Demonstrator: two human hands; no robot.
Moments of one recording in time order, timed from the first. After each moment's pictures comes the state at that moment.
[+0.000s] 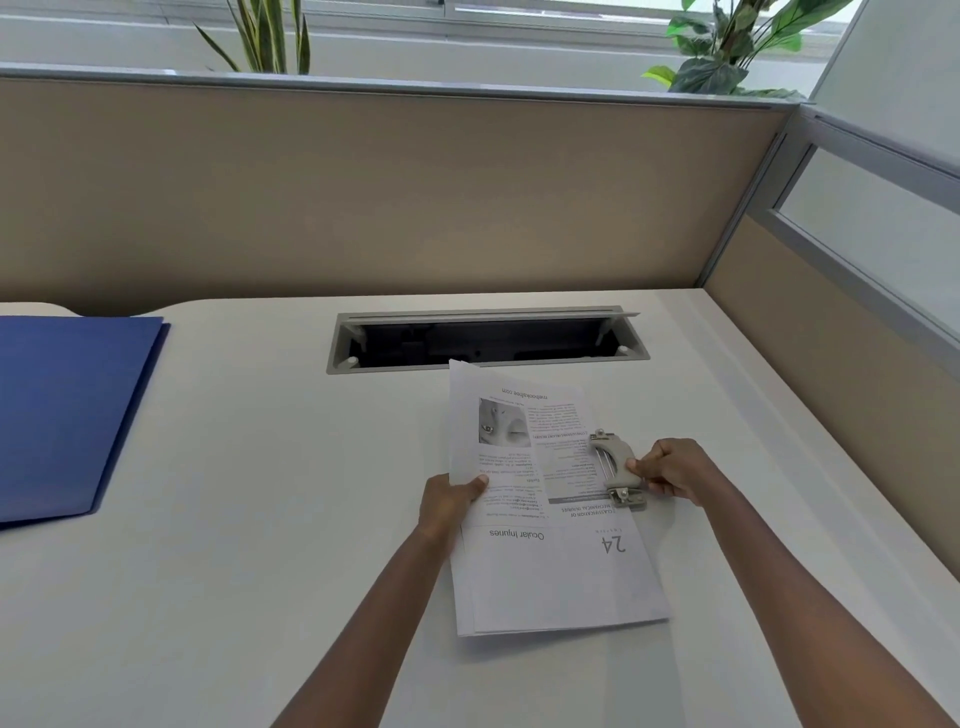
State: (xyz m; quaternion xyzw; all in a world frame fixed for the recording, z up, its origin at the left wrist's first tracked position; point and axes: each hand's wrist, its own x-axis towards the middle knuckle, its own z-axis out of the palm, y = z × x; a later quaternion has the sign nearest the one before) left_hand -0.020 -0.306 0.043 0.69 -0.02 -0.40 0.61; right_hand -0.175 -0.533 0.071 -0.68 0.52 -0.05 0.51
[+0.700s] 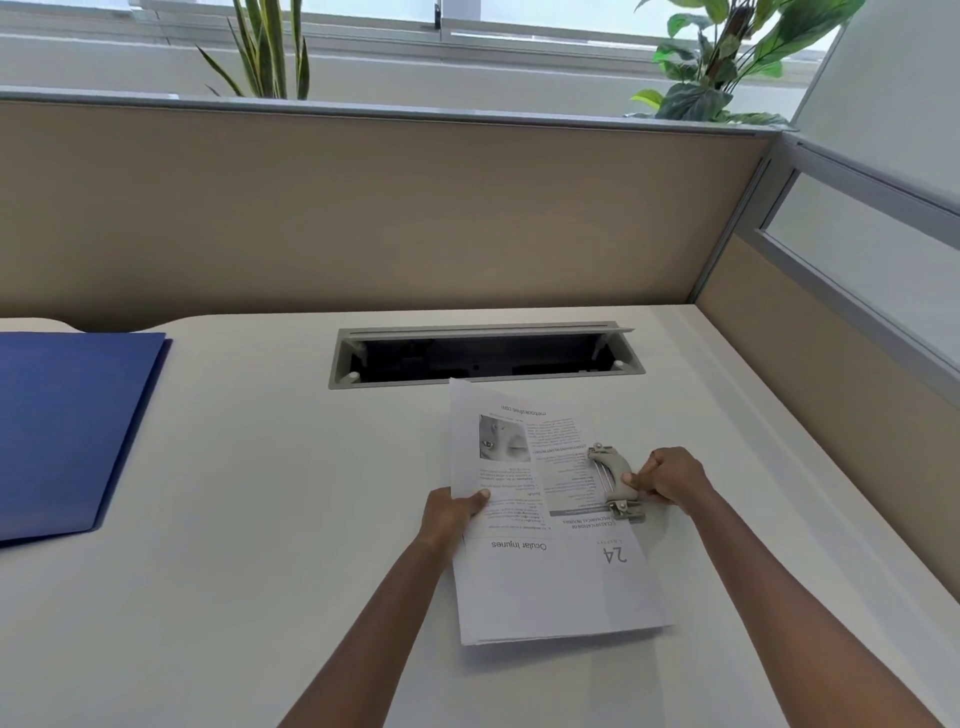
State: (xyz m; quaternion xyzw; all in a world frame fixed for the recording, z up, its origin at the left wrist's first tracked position) left_hand -0.016 -0.302 0.047 0.67 -0.03 -0.43 0.61; right_hand -0.165 -0.519 0.086 -0.74 0.55 -0.01 0.38
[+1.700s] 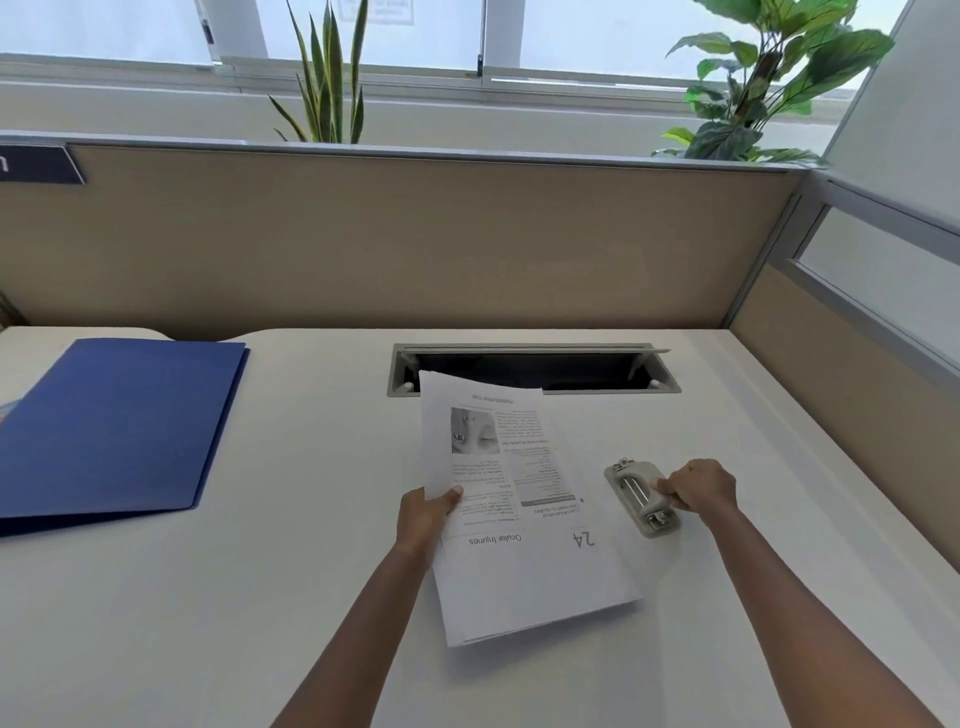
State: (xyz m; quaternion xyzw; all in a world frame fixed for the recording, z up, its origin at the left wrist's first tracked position) left_hand 0.011 -0.223 0.076 0.69 0.00 -0.33 0.64; right_hand -0.152 -0.496 0.081 -0.71 0.60 -0.09 0.34
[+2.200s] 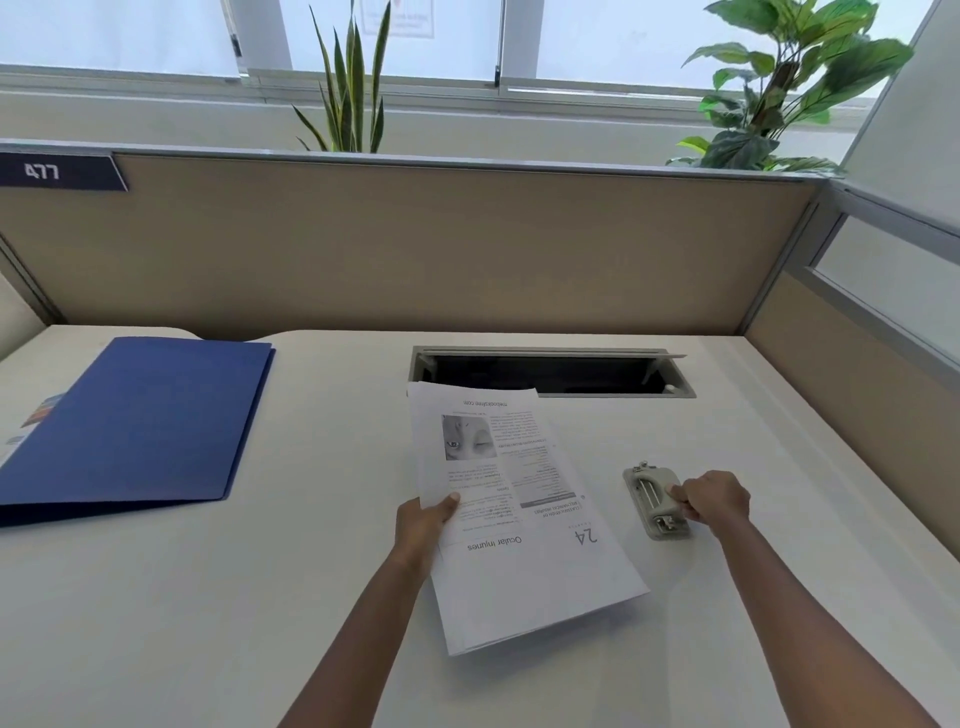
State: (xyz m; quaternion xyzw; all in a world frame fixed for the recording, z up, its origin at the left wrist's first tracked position) left_hand 0.008 -0.193 0.082 0.65 0.03 -0.34 0.68; right_hand -0.154 -0.481 0.079 -0.68 0.63 -0.12 0.36
